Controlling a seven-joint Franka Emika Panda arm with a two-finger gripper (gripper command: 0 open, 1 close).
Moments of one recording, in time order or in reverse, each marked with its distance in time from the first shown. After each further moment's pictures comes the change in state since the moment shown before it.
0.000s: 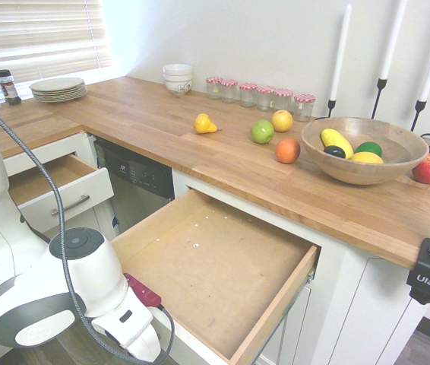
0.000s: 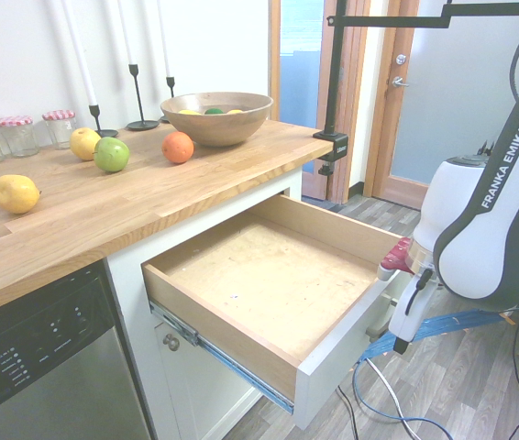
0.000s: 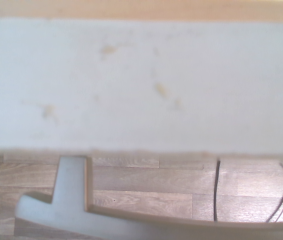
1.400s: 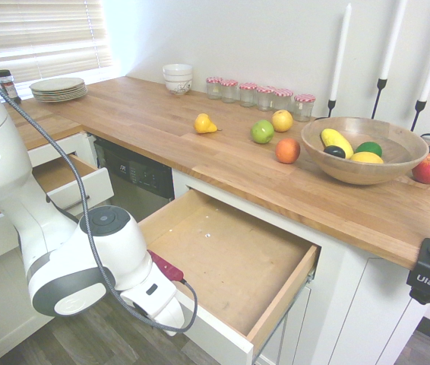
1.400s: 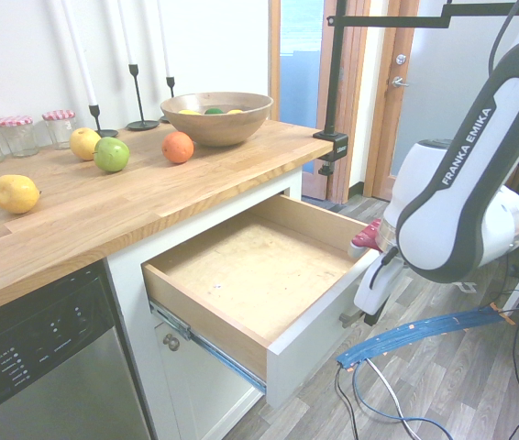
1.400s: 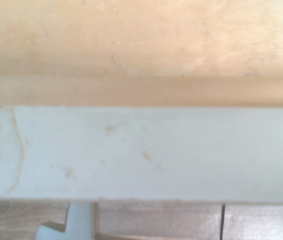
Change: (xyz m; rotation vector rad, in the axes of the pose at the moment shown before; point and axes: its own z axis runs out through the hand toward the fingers) arm 0.051 -0.044 -0.012 0.058 0.035 0.011
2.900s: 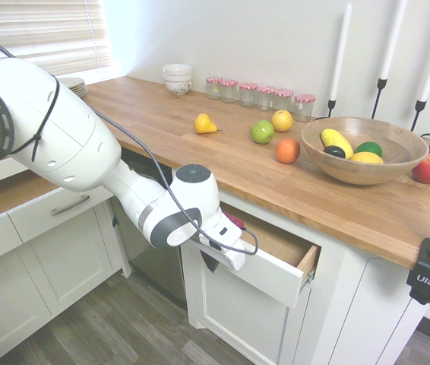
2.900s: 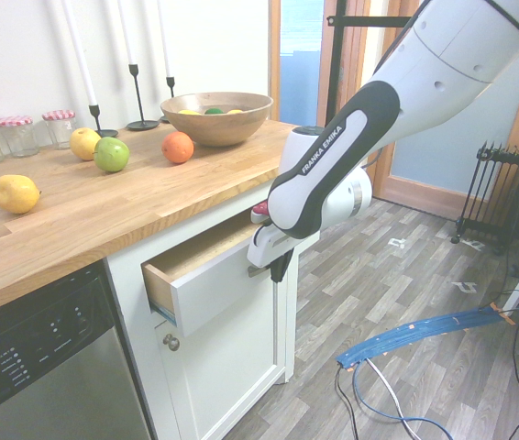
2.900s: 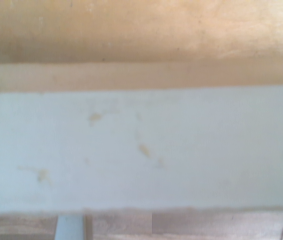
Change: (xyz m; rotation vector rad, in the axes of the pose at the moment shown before) arm 0.149 -0.146 0.045 0.020 0.052 0.034
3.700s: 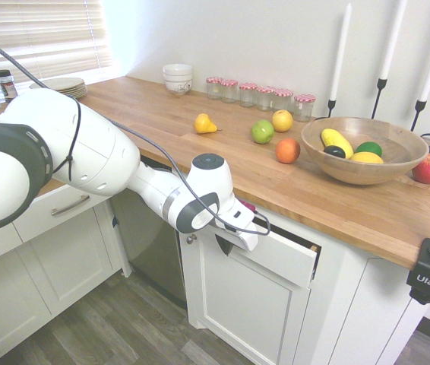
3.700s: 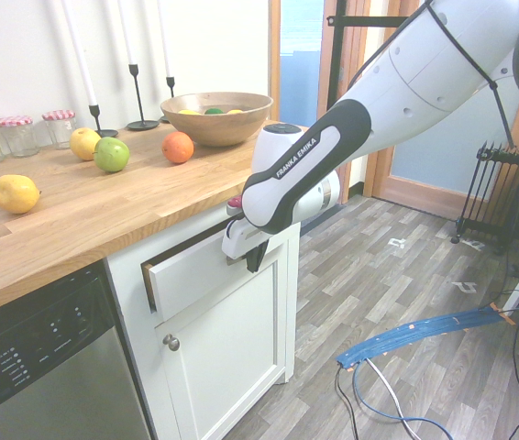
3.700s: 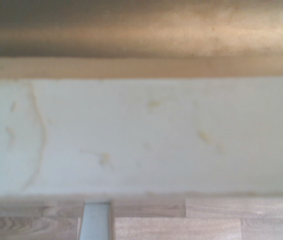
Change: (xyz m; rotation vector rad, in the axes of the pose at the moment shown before) arm 0.033 -0.049 0.015 0.016 0.042 -0.010
